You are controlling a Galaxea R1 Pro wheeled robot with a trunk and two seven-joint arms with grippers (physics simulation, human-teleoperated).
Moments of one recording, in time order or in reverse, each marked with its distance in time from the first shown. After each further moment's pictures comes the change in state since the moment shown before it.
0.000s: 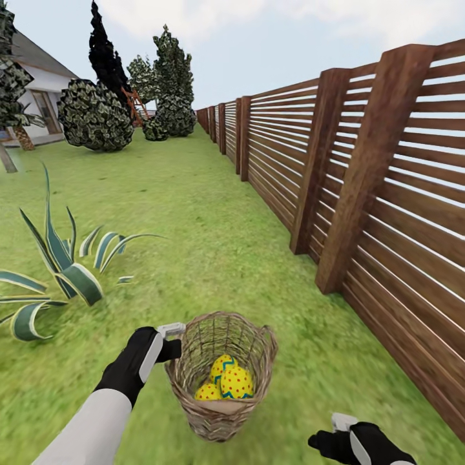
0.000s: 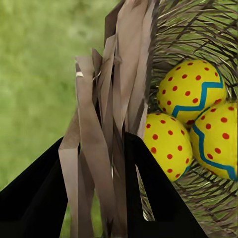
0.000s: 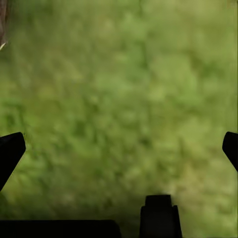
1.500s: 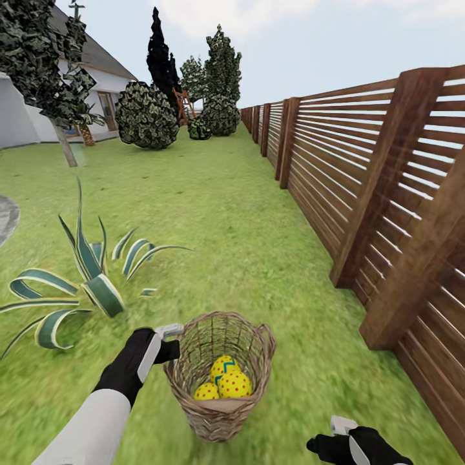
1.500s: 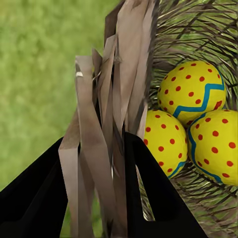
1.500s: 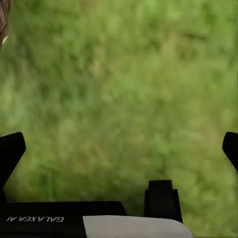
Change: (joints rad) left arm 0.000 0.000 0.031 0.009 0.001 -0.004 0.000; right arm 0.000 0.000 0.000 0.036 0.001 -0.038 0.001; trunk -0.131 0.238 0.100
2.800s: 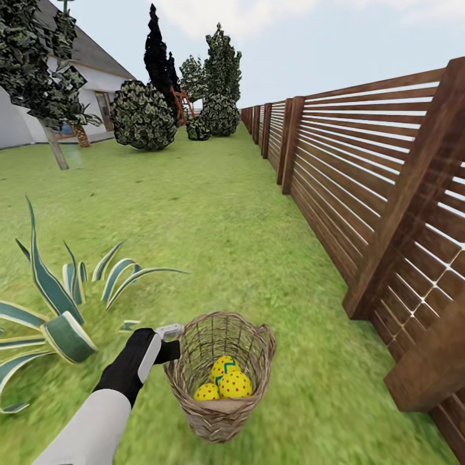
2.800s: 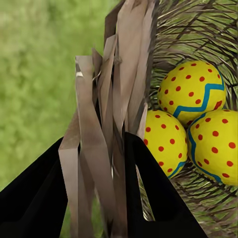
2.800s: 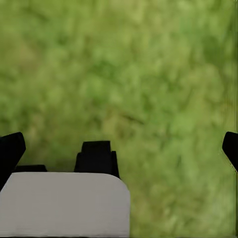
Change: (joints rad) left arm 0.000 -0.001 -0.002 0.003 0.002 -0.001 0.000; right arm 0.149 0.003 0.001 0.267 0.168 -0.442 -0.286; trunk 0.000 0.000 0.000
